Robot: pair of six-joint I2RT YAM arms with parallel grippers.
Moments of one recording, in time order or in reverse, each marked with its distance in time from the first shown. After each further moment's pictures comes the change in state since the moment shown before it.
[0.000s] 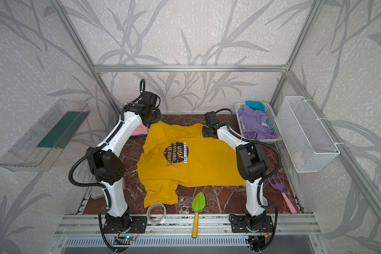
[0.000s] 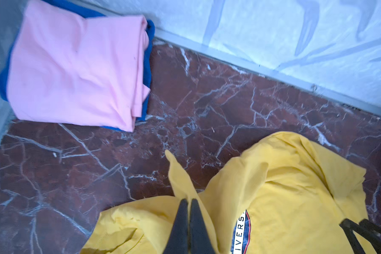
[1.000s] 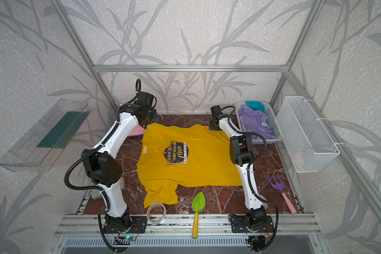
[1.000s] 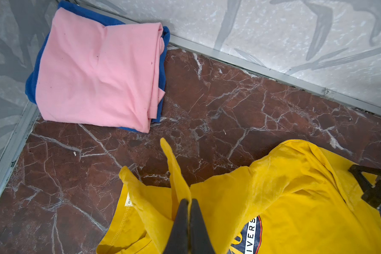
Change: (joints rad) left arm 0.035 -0.008 -0.042 0.002 -0.004 0.026; right arm -0.139 0.453 0.577 -0.226 0.008 0.020
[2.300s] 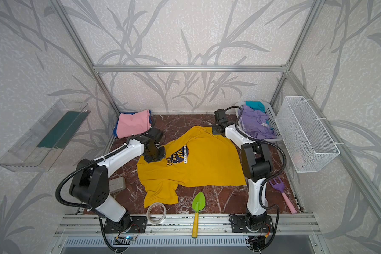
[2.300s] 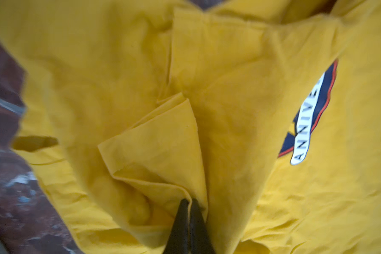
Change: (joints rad) left arm -0.206 -0.280 -0.839 0.161 0.229 -0.107; right arm 0.050 -0.573 -0.705 0.299 0.079 -0.091
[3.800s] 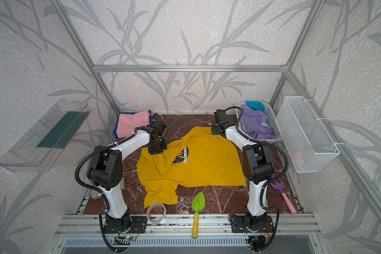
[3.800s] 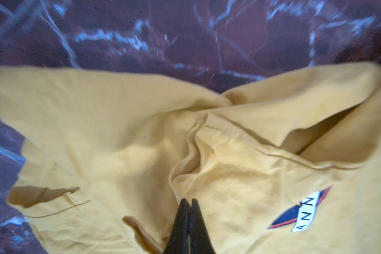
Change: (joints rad) left arm 0.123 0.226 0.325 -0.054 -0.079 0.000; right arm 0.002 0.038 0.036 -0.001 -0.044 -0.006
